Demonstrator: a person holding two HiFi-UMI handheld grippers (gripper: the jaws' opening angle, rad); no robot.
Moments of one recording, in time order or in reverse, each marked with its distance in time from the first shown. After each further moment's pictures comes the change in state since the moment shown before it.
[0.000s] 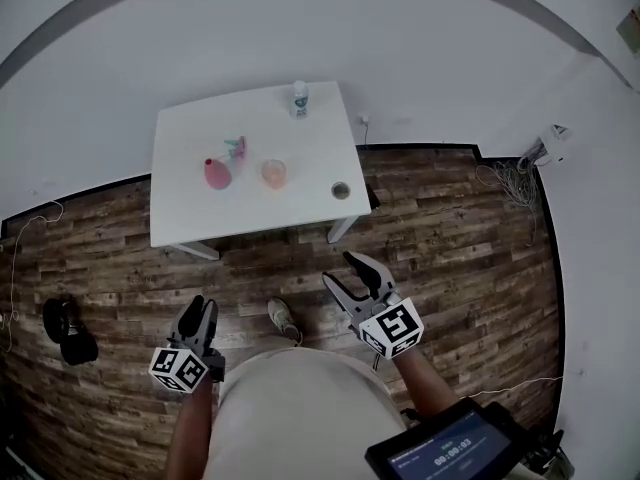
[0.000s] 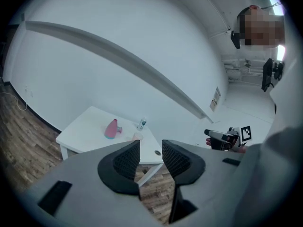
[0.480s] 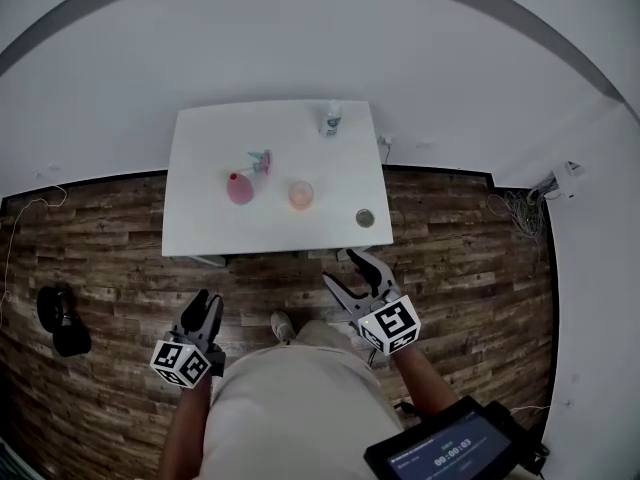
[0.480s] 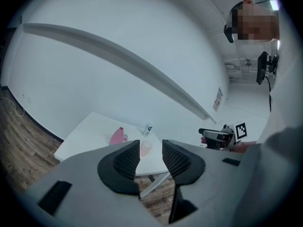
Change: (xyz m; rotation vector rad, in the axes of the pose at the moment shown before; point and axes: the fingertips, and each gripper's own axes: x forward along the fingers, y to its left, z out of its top) left arm 0.042 0.066 0.042 0.036 -0.029 0.004; right arm 0.114 -0.014 0.004 -0.064 0.052 0.063
